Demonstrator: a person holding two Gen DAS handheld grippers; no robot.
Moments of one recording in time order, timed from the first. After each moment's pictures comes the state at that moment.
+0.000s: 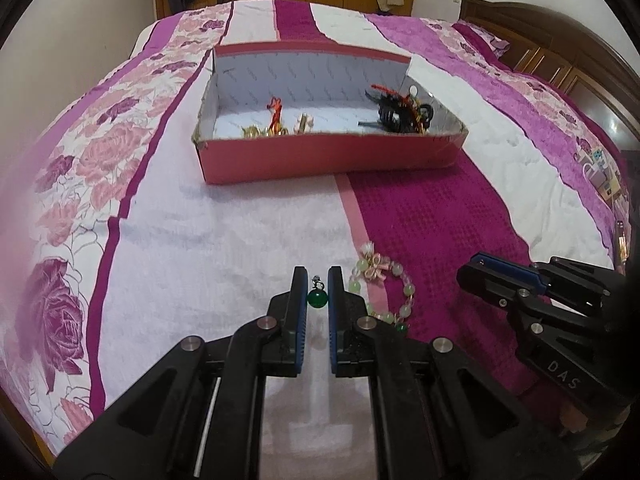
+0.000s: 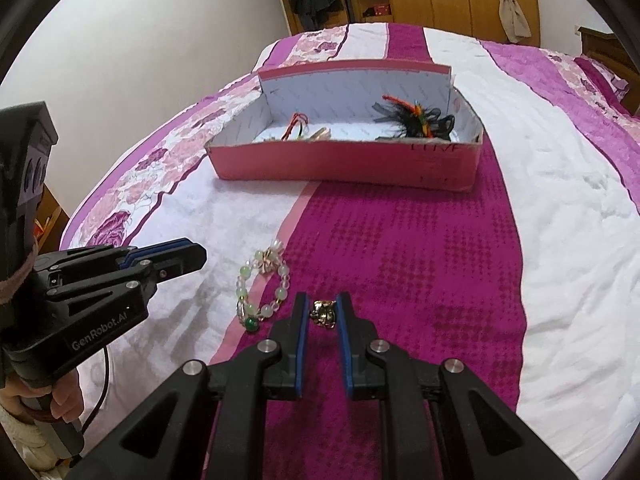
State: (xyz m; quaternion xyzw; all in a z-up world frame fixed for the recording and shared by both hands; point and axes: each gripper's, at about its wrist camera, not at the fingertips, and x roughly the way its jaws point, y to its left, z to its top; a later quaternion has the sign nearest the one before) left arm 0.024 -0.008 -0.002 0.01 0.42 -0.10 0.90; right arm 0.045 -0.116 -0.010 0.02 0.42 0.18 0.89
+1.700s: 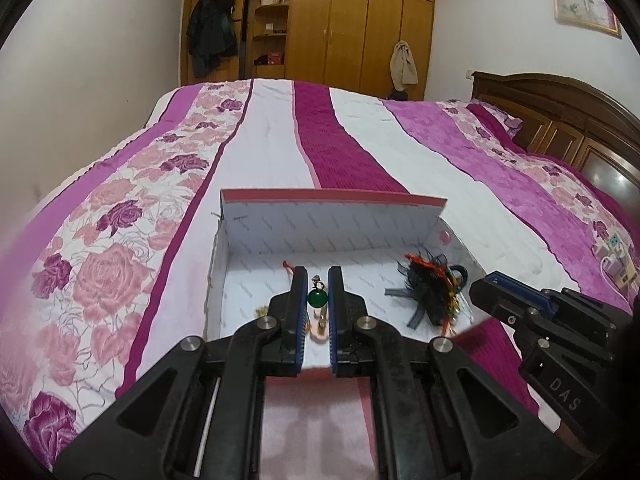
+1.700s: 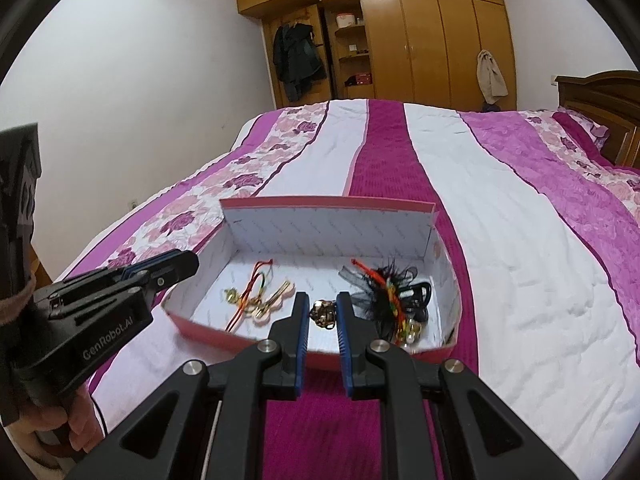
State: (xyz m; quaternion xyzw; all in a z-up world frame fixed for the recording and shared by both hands) left arm 0.120 -0.004 0.052 -0.02 0.28 -0.07 0.96; right arm 0.142 -0.116 0.057 0.03 0.29 0.14 0.94
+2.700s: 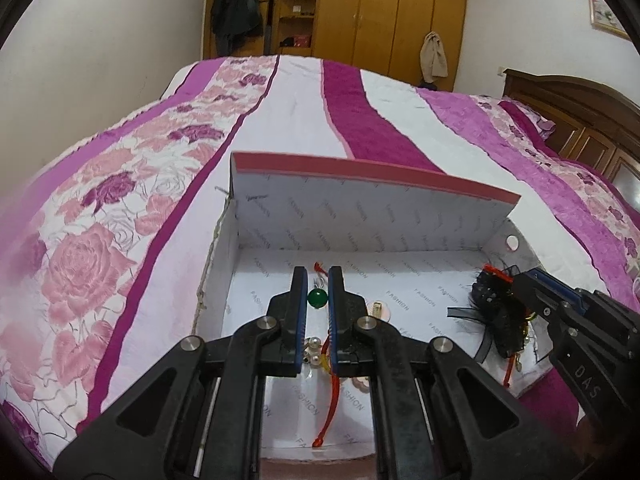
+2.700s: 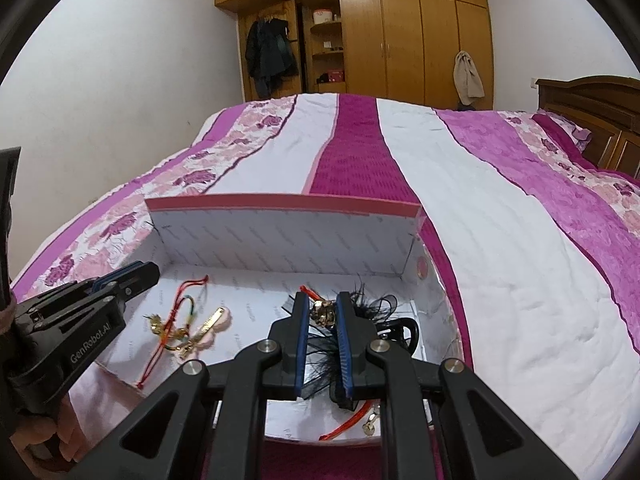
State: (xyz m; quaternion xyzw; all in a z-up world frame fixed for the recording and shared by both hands) left arm 0.184 0.012 0.006 -0.05 0.32 -0.03 0.95; right arm 0.215 -0.114 0.020 0.00 0.30 0.08 0.95
